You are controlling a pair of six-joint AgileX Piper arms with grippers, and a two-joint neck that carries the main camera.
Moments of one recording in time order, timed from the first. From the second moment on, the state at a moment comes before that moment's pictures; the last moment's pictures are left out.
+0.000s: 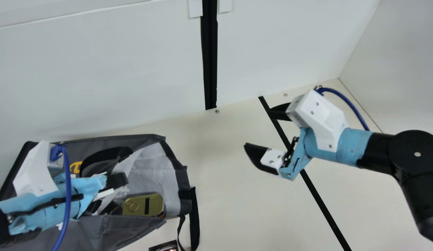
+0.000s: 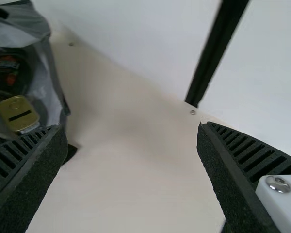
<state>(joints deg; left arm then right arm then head) -17.9 84.3 -72.8 -39.7 49.5 0.4 -23.3 70.1 -63.1 57.3 57.9 -80.3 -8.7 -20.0</state>
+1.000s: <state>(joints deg) -17.9 84.3 -72.8 -39.7 49.5 0.4 -34.6 62.7 -68.0 29.6 49.1 -53.9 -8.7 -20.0</state>
